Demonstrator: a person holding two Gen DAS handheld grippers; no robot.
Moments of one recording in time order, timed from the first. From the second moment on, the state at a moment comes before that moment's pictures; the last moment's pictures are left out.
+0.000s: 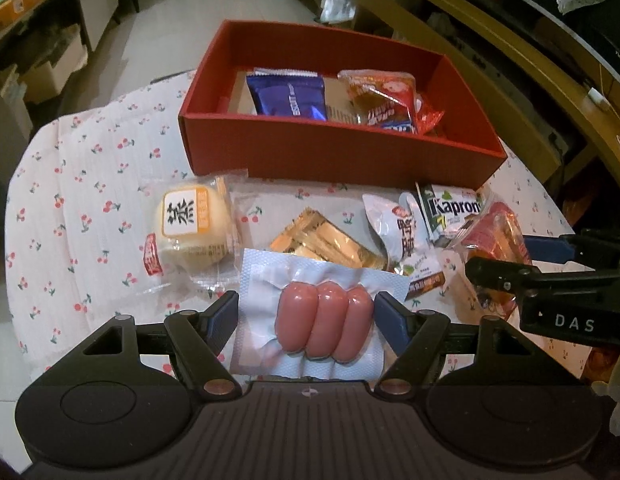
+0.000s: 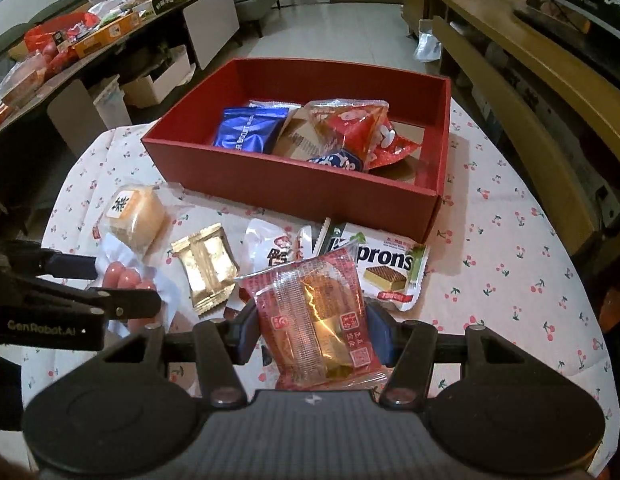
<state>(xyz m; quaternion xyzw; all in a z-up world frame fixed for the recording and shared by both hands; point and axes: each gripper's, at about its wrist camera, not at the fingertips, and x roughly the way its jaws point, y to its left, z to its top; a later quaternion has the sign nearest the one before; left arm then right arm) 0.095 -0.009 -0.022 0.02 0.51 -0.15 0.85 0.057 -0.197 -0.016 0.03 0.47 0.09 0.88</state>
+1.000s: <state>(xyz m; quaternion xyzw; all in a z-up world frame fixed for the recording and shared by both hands) 0.120 -0.033 0.001 0.03 0.48 -0.15 0.86 0.079 -0.207 0.007 0.06 0.43 0.08 0.90</state>
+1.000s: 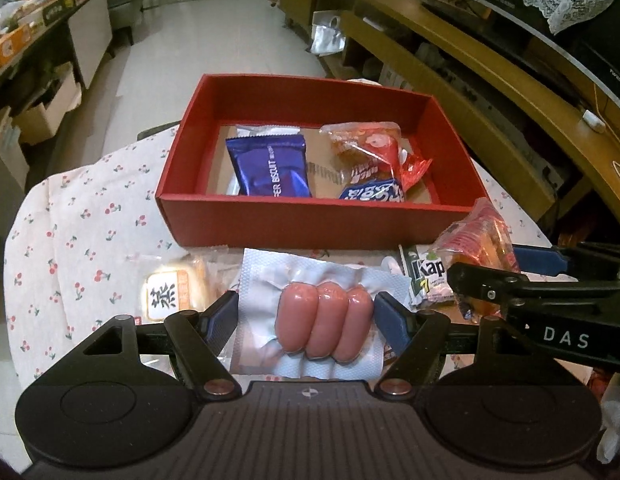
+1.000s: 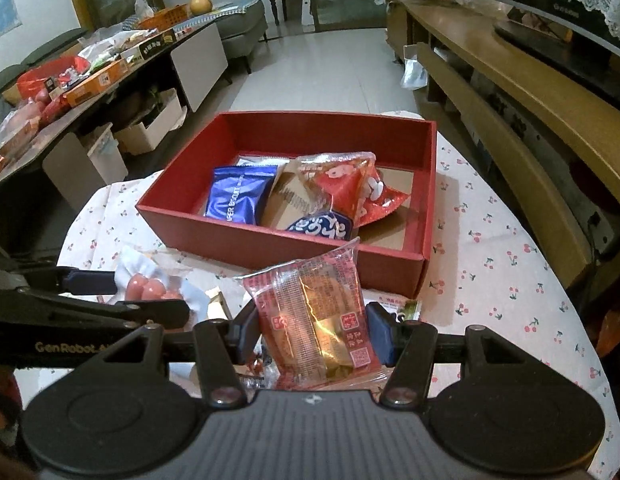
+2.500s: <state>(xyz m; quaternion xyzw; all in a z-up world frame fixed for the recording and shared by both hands) 0.228 -0.067 0.012 0.03 0.44 -0.12 0.89 0.191 -0.237 0.016 0.11 0.40 0.04 0.91</state>
